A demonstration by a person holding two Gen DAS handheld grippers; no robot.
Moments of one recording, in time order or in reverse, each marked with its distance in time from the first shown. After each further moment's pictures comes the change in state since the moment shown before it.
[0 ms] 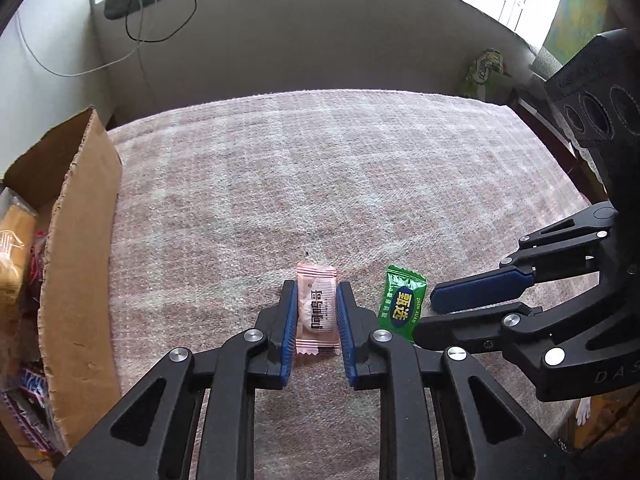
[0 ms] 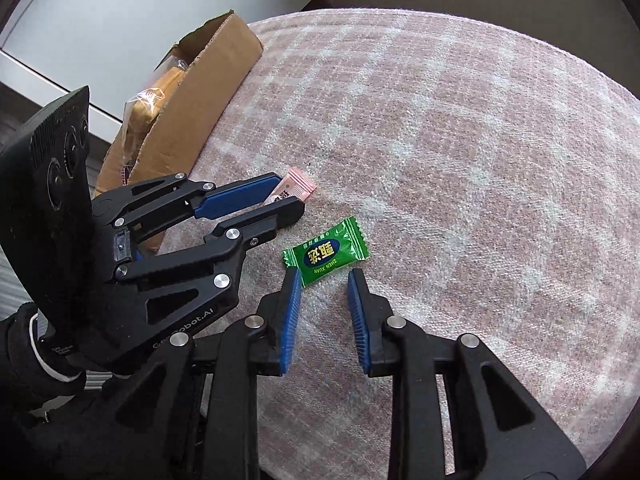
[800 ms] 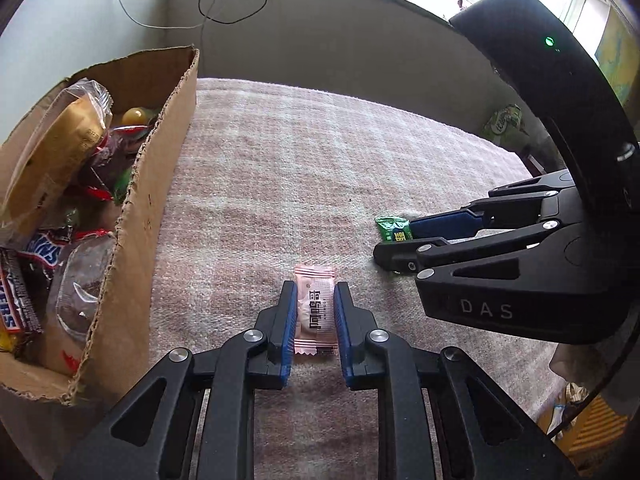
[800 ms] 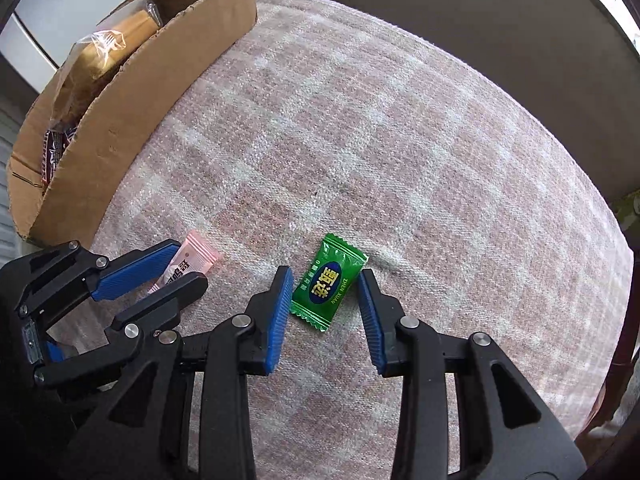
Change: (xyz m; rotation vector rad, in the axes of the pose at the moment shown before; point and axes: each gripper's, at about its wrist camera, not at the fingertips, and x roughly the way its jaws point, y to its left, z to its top) left arm -0.035 0.027 -0.057 -0.223 -0.084 -0.028; right arm 0.040 0.067 0.026 -0.216 0.077 -0.422
